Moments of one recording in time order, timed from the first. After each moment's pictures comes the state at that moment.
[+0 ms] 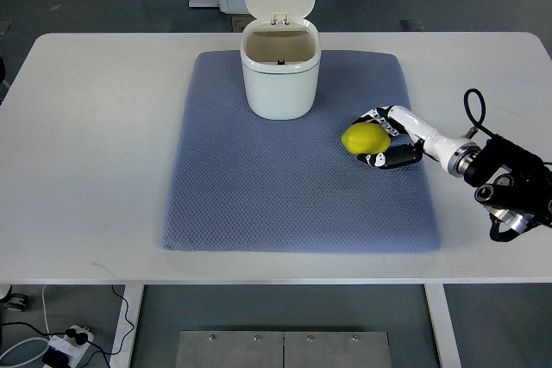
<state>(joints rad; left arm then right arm) -0.01 0.00 -0.10 -0.27 -0.02 0.20 -0.36 1.14 -0.49 -0.34 1.15 -0.50 -0.36 0.33</state>
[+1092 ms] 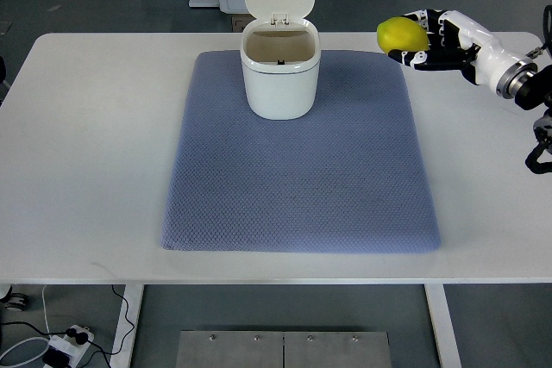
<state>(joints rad) -0.01 0.00 -0.10 -0.27 -0.02 0.20 -0.36 1.27 -0.65 -0.13 1.17 -0.15 -0.13 0.33</state>
